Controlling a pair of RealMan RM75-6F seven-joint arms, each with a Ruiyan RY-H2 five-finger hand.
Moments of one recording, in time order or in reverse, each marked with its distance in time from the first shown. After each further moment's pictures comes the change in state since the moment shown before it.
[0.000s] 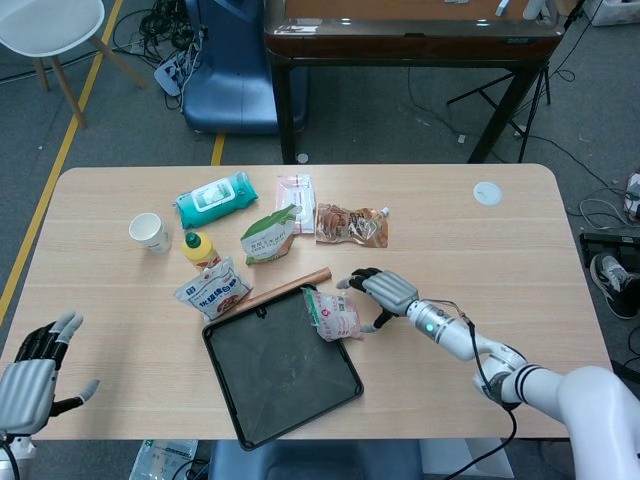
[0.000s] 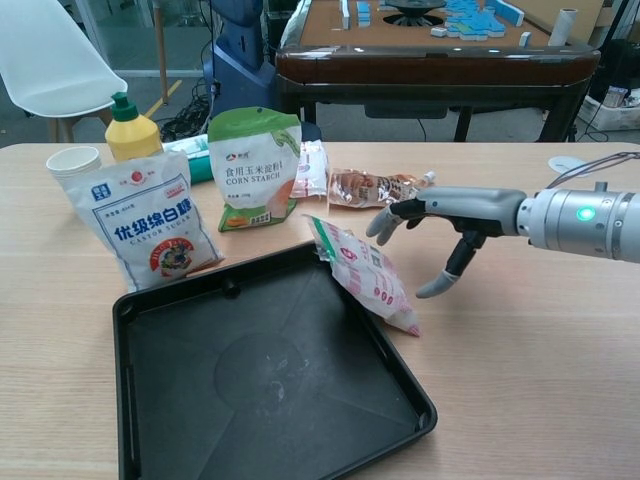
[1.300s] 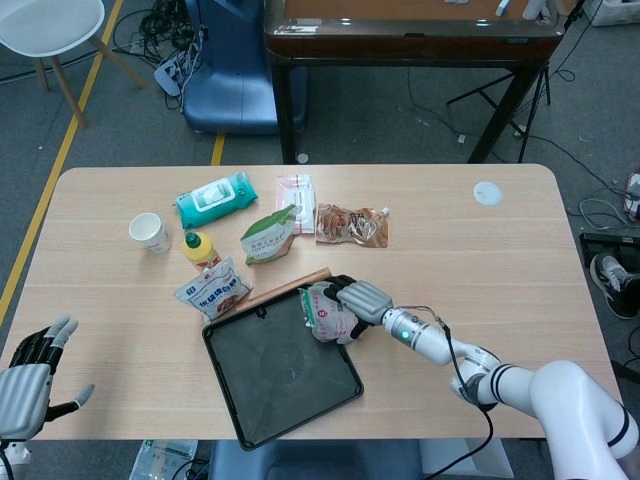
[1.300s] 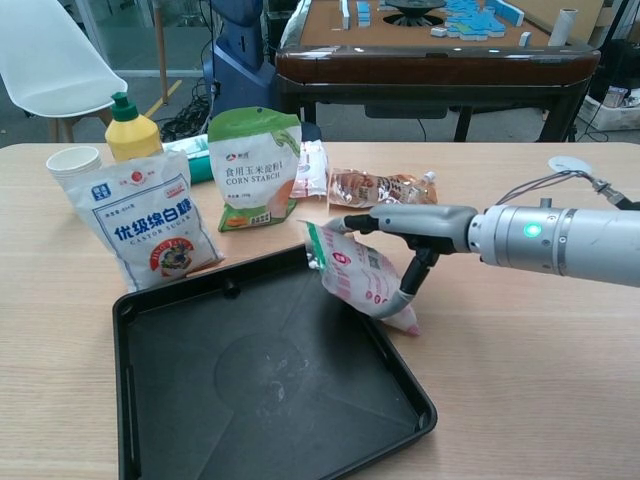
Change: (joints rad) left arm 0.020 0.009 0.007 0.004 -0.002 0.005 -0.014; right arm 0.071 -0.077 -0.031 -0.016 0.064 0.005 -0.026
